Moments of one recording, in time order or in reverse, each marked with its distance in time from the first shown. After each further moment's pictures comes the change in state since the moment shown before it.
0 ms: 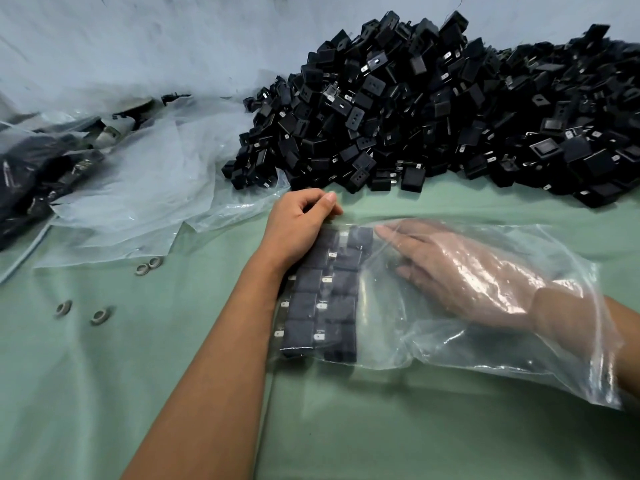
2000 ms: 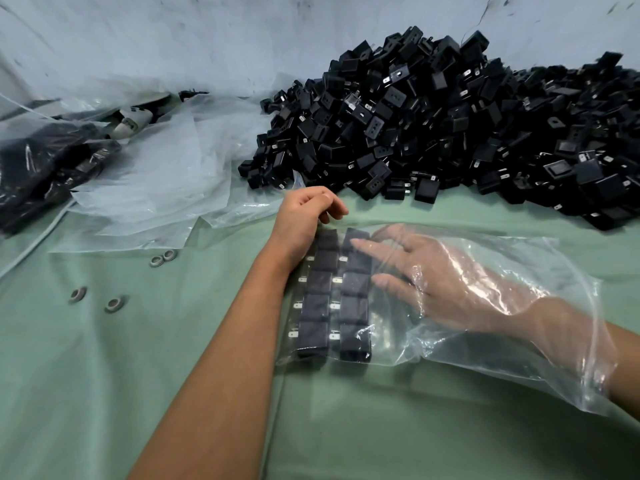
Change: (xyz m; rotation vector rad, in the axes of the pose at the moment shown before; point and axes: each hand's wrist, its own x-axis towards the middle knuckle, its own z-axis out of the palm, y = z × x) left_hand 0.000 -0.001 -0.010 -0.305 0.028 -0.016; right_hand 0.019 -0.021 0.016 0.198 -0.057 -0.068
